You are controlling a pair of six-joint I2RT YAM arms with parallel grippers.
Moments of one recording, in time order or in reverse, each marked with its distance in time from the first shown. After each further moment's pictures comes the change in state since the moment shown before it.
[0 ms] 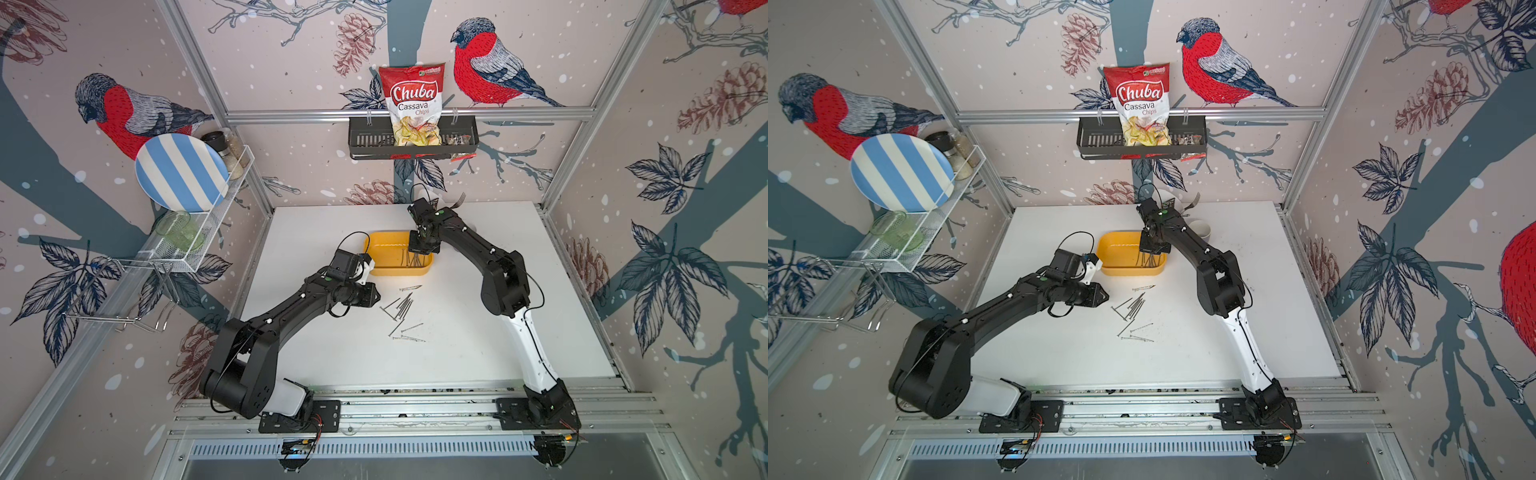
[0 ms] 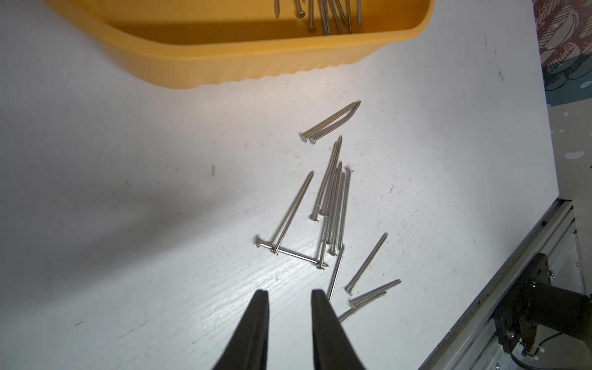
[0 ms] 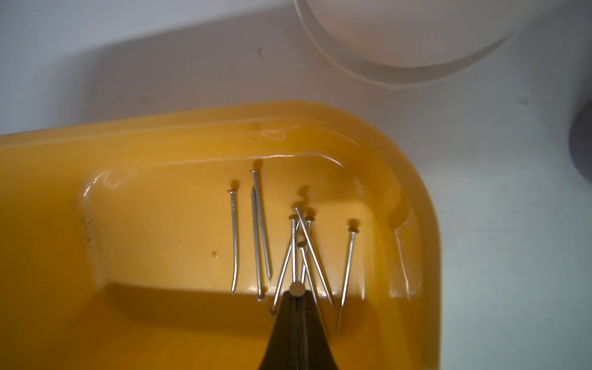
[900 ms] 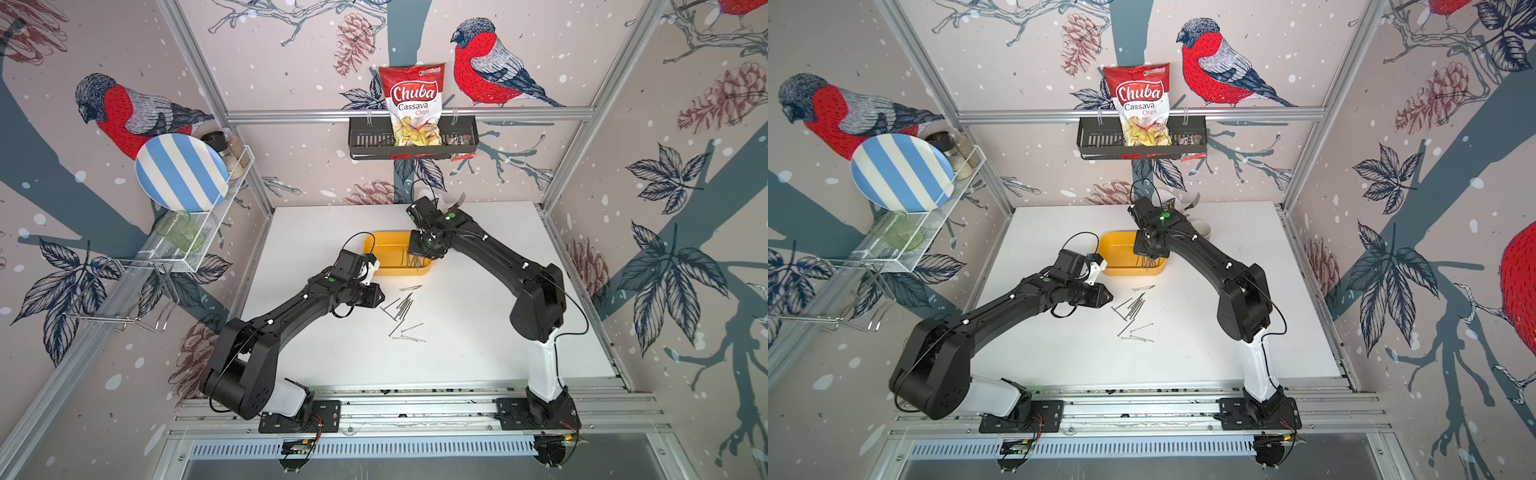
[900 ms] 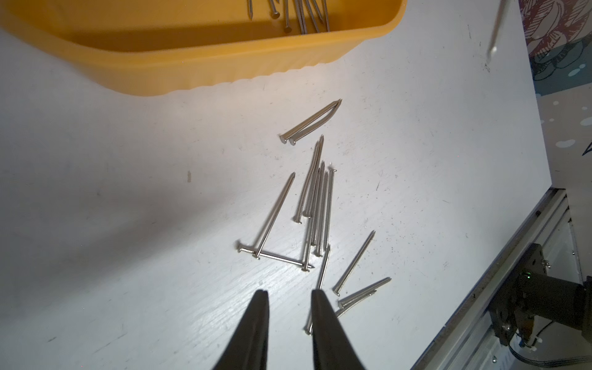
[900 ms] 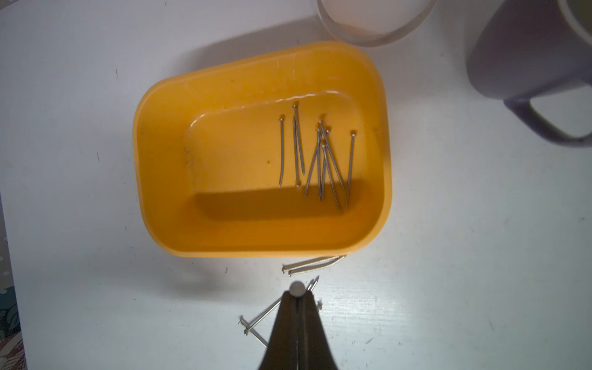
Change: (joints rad) left arm -0.037 -0.009 0.005 0.012 0.000 -0.009; right arm 0.102 -0.346 -0.216 -0.013 0.098 0.126
